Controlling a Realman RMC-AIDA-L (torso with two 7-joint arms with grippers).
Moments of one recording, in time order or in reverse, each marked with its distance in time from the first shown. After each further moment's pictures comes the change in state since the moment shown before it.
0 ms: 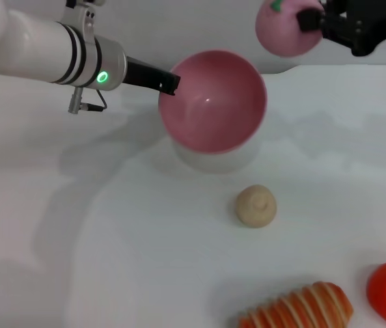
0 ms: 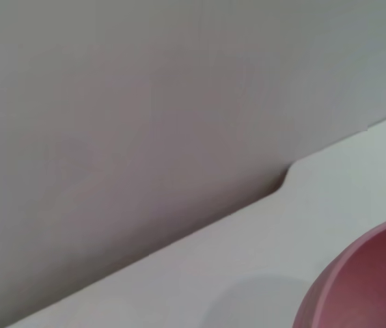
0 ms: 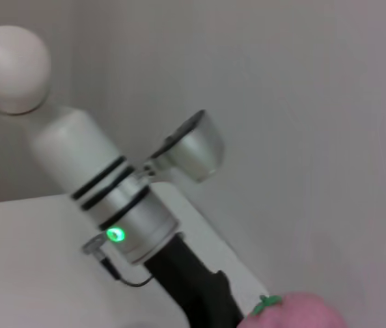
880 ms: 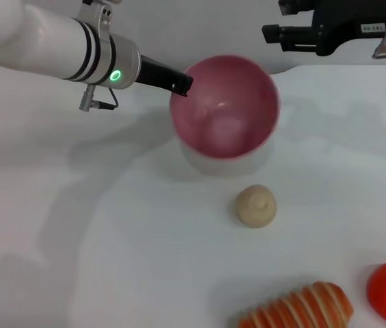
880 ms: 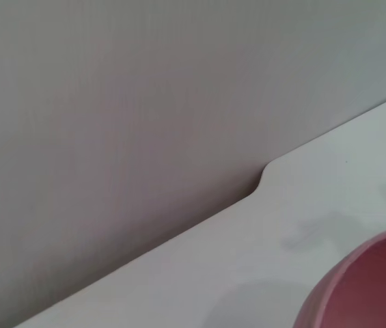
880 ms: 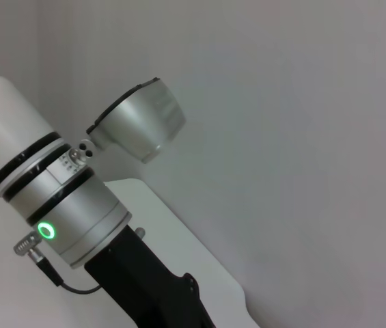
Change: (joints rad) left arm -0.026 -0.003 0.029 0.001 -0.005 0.011 -0.003; right arm 0.058 -0.002 -0.054 0.261 -0.009 0.210 -0.131
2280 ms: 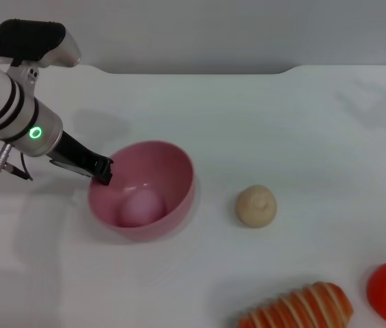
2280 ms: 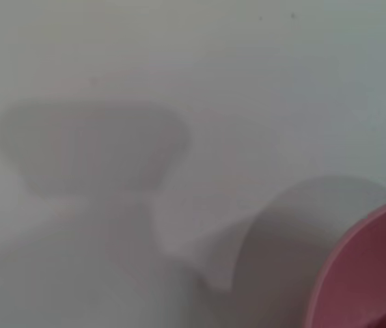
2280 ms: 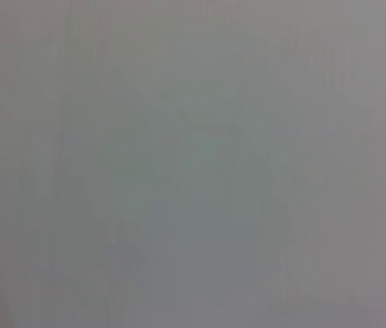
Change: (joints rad) left arm 0.056 0.033 -0.195 -0.006 0.311 0.468 -0.194; right arm -0.167 -0.038 0.302 0.331 0.564 -0.033 -0.485
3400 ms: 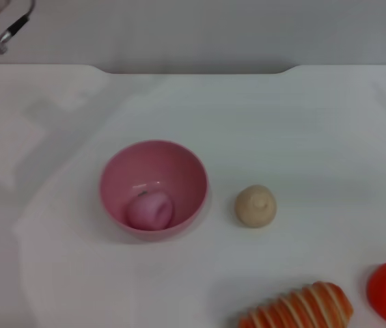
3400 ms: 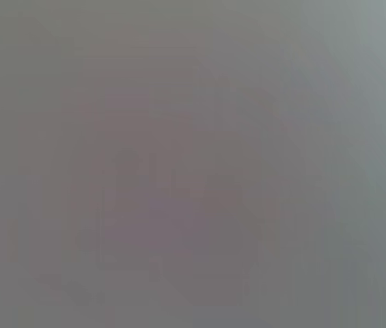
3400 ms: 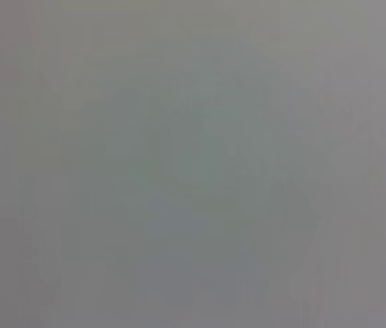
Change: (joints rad) left arm 0.228 -0.043 -0.154 -0.029 -1.659 -0.303 1.417; right arm -0.006 0.018 0.091 0.235 0.229 0.055 -0.279
